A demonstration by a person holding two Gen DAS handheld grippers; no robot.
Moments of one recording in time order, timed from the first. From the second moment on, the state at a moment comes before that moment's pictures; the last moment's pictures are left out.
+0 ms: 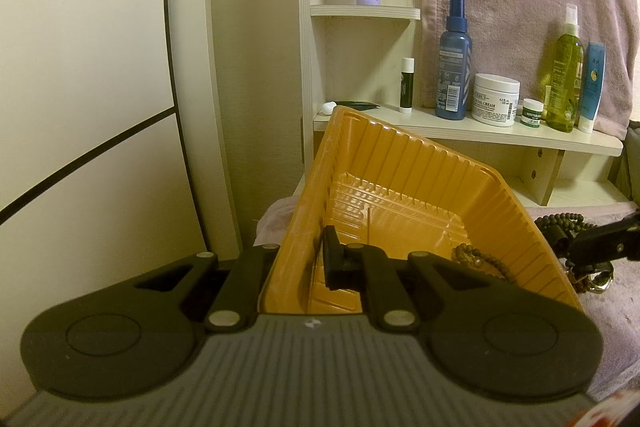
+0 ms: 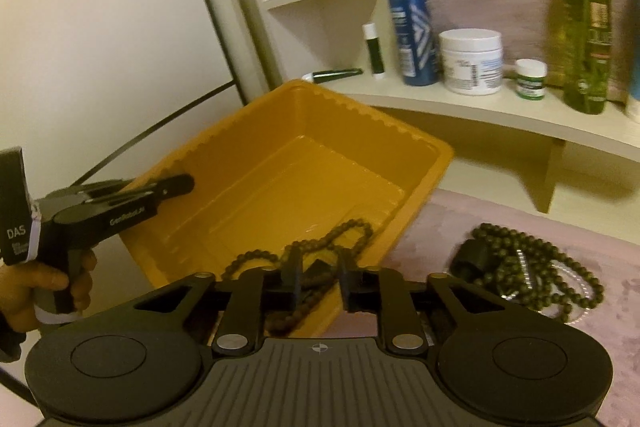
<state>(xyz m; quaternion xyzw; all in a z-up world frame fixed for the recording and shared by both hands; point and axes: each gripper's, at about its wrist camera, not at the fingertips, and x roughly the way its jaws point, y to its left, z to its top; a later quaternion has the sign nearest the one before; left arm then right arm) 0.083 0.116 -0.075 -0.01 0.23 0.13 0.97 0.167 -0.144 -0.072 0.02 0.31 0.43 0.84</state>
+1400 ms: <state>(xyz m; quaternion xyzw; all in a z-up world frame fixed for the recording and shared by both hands) 0.081 0.116 -0.075 -0.02 0.23 0.13 0.96 0.169 -0.229 -0.096 -0.03 0.31 0.32 0.89</state>
